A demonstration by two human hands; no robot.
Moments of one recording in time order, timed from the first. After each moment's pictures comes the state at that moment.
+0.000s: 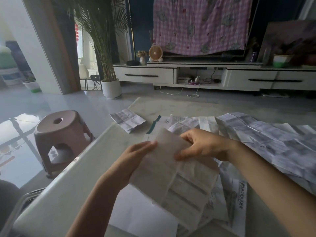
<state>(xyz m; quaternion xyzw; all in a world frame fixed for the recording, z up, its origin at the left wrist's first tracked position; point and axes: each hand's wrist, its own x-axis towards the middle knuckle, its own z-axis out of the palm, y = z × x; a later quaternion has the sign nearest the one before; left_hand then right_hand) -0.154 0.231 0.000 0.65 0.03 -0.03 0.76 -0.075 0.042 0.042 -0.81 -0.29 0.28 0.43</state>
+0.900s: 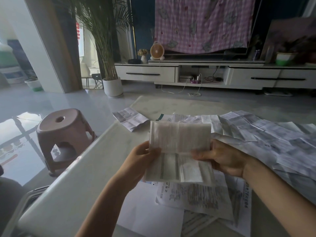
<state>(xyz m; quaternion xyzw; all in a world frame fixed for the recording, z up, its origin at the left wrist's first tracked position) -0.154 0.225 -0.010 0.67 0.07 0.02 0.74 -0.075 0.017 0.004 -0.65 -0.16 0.34 0.66</state>
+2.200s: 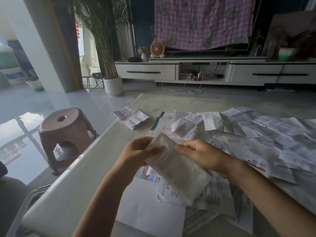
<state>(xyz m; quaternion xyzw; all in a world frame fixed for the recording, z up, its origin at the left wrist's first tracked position) -0.153 0.238 -0.005 0.71 0.05 0.02 0.70 -0.094 0.050 -0.001 -0.78 -0.27 0.24 0.52</state>
